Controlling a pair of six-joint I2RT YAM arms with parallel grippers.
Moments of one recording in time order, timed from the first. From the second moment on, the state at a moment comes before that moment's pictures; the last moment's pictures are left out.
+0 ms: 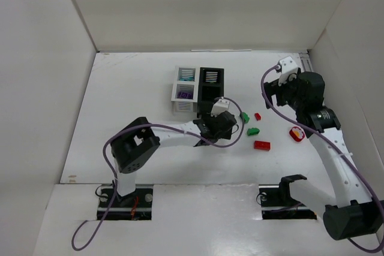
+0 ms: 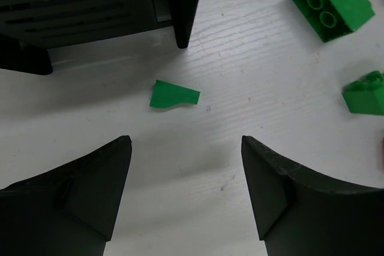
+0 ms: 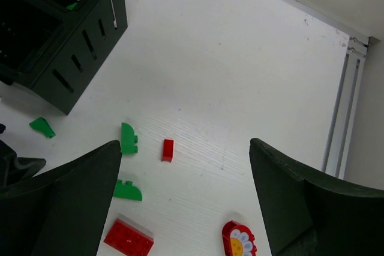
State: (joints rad) left arm -1.08 1.82 1.15 -0.17 -0.50 -0.64; right arm 0.15 1.00 1.03 -0.45 -0.12 -0.27
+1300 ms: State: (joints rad) left arm -1.15 1.87 1.22 -0.24 -0.66 -0.75; right arm 0.13 0.96 1.01 -0.46 -0.09 -0.29
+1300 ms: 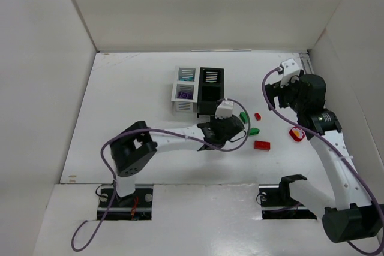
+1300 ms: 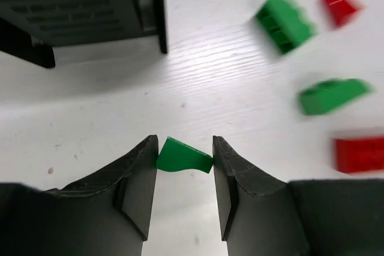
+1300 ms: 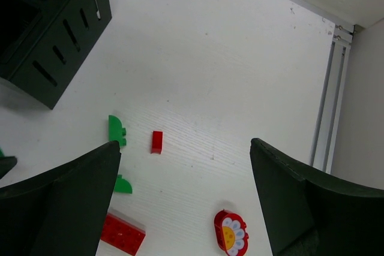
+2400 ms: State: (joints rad) left arm -0.72 2.06 1.74 -0.18 -0.39 -0.32; right arm 0.08 1.07 0.84 -0.46 -0.26 -0.36
